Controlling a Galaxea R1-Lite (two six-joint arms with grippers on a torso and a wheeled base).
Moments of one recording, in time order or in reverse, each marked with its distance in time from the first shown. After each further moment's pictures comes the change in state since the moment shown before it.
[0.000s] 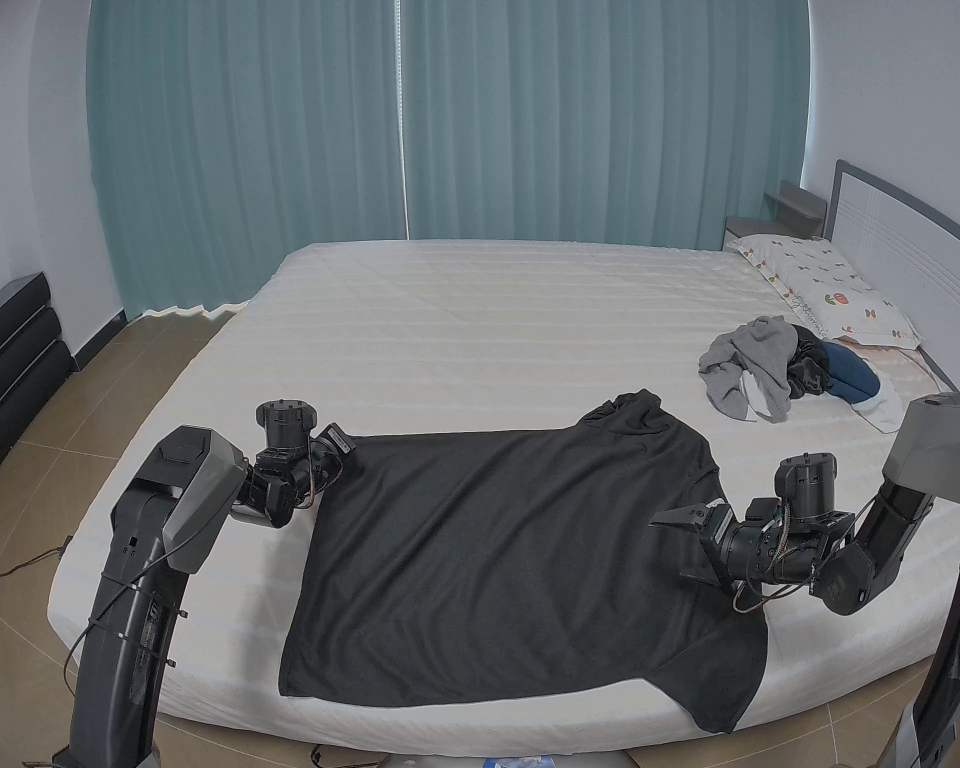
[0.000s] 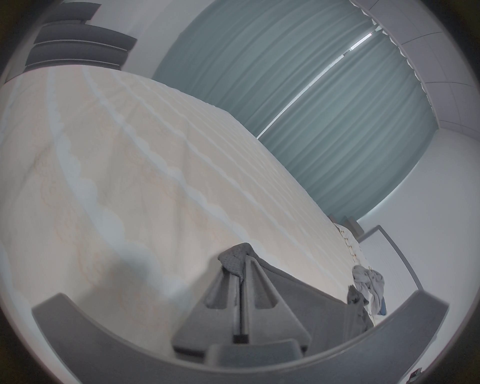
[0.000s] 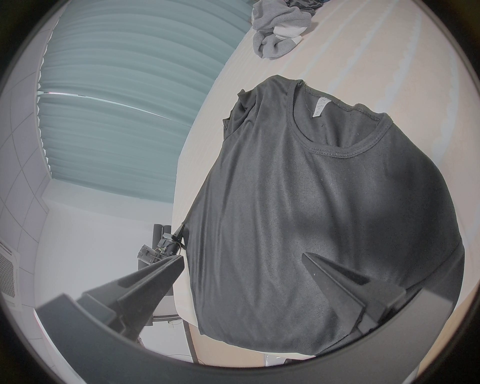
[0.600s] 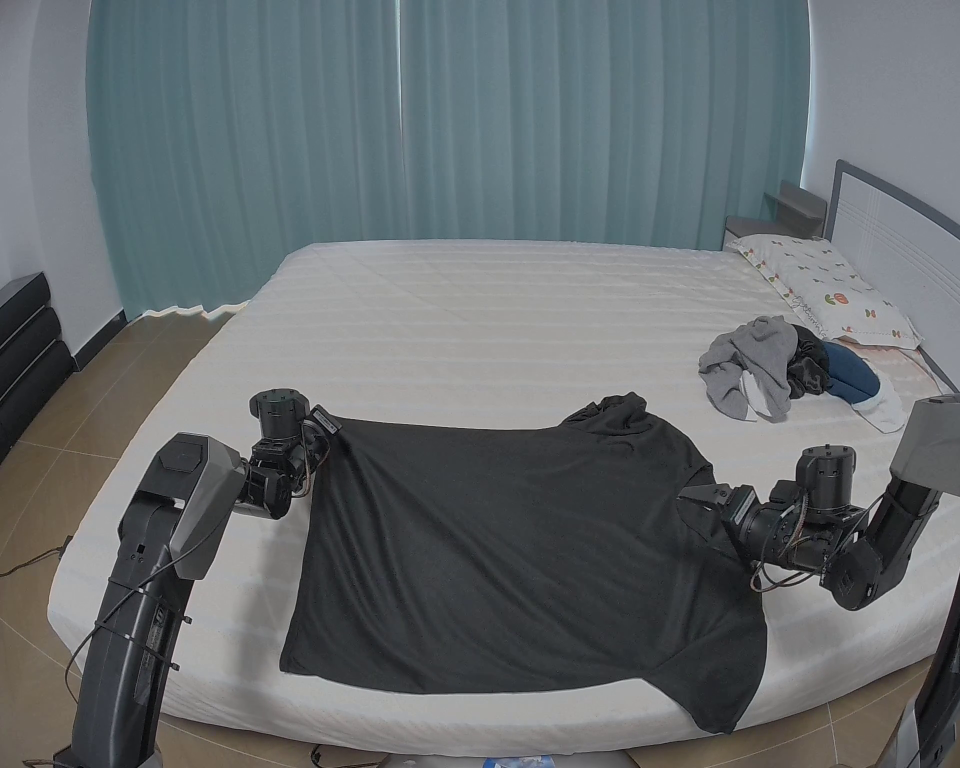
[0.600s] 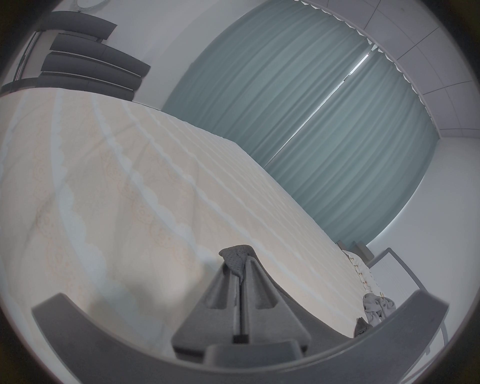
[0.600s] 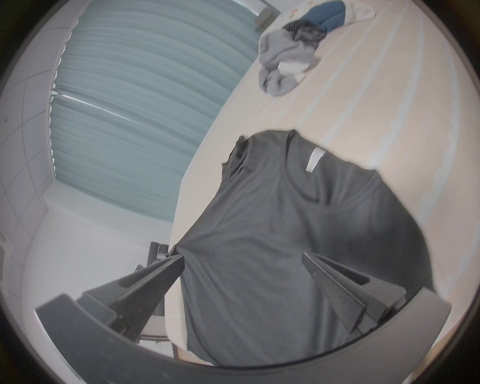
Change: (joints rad) left arm 0.031 0.066 -0.154 -0.008 0.128 -0.001; right arm -0.105 0.009 0.016 -0.121 -0.089 -0.086
